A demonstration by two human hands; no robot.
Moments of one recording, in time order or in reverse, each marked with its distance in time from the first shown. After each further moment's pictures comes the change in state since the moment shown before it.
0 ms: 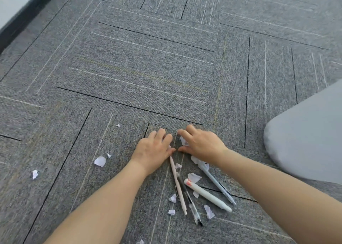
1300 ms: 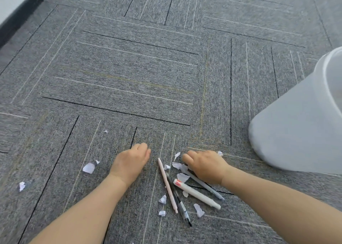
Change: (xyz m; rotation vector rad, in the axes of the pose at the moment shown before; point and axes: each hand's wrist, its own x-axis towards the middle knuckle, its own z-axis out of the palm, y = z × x) left_hand -0.028 -0.006 -0.016 -0.225 -0.032 -0.145; right_hand -0.068 0.001 0.020 0.002 0.011 -0.099
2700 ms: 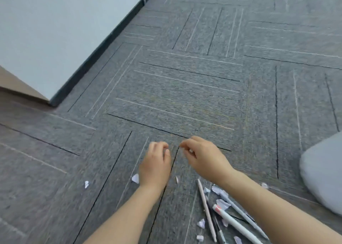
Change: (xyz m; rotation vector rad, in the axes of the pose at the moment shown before) left_hand 0.006 0.000 -0.070 -0.332 0.254 -0.568; right_hand 0.097 -0.064 -0.106 0.599 0.324 0.171
